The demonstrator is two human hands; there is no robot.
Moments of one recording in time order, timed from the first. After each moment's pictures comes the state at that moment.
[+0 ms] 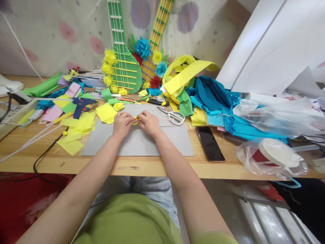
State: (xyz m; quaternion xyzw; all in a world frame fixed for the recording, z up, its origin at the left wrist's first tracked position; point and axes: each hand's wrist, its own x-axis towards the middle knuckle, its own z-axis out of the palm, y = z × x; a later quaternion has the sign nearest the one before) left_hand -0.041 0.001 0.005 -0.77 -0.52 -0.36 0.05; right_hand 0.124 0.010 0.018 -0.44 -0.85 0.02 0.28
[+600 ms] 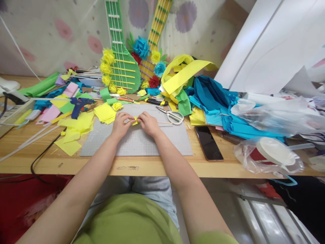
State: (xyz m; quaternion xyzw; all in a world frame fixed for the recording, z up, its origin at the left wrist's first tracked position) left_hand -0.039 0.000 0.007 -0.75 -0.53 -0.41 -0.03; right_hand 0.125 0.011 0.015 -0.45 -0.84 0.10 0.29
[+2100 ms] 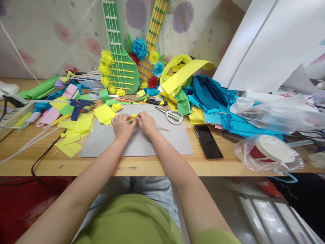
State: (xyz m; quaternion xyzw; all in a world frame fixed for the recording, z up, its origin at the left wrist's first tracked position) left_hand -0.012 -0.010 0.007 -0.65 -0.65 -0.38 0.11; right_hand 0.112 0.013 0.012 -0.50 -0.80 0.10 0.32
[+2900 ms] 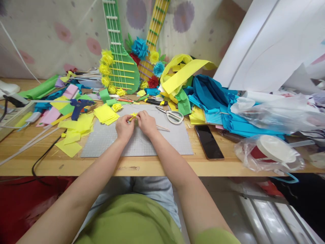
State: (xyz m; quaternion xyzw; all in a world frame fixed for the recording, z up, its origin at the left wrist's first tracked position) left_hand -0.007 -0.008 0.004 -0.61 -0.67 -0.43 -0.03; right_hand 0.108 0.009 0.016 -0.53 -0.79 0.06 0.30
